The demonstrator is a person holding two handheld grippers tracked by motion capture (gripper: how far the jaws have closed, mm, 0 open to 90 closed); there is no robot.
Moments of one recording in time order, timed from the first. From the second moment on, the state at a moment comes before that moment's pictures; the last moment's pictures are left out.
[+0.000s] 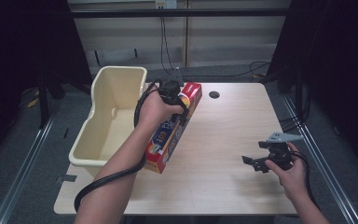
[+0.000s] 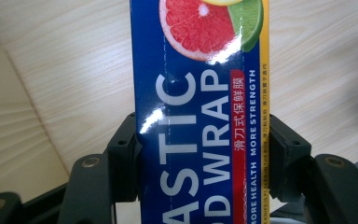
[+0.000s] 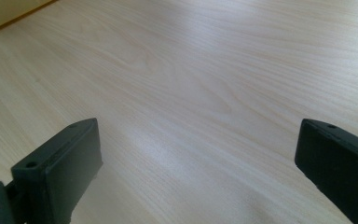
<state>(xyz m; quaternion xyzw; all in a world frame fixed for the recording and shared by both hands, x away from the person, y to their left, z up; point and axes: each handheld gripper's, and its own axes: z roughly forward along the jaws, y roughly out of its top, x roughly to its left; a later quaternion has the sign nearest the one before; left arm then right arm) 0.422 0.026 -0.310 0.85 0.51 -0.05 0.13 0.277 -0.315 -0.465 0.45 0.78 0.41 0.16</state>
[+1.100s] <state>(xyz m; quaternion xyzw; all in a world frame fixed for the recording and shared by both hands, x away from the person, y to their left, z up) 0.420 0.092 -0.229 0.81 0.57 -0.05 0.15 0.276 -0.312 -0.465 0.45 0.78 0.41 0.16</state>
